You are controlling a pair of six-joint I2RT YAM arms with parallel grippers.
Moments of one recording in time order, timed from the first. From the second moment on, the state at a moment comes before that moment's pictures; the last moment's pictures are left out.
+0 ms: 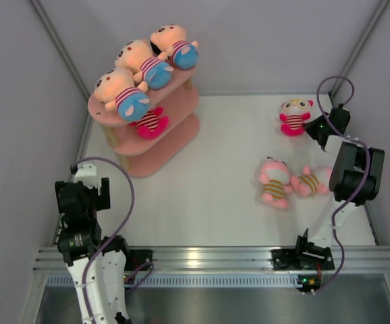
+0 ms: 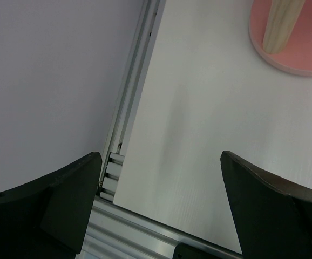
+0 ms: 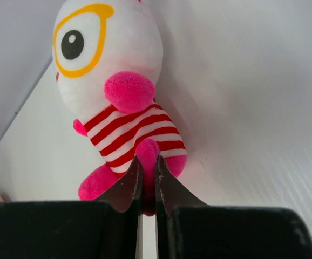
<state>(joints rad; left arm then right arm) 0.28 0.37 0.77 -0.87 -0.15 0.29 -0.28 1.91 1.15 0.21 -0.21 0.65</state>
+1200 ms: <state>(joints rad) 0.29 0.37 0.77 -0.87 -0.15 0.29 0.37 1.64 1.41 0.09 -0.62 0.56</state>
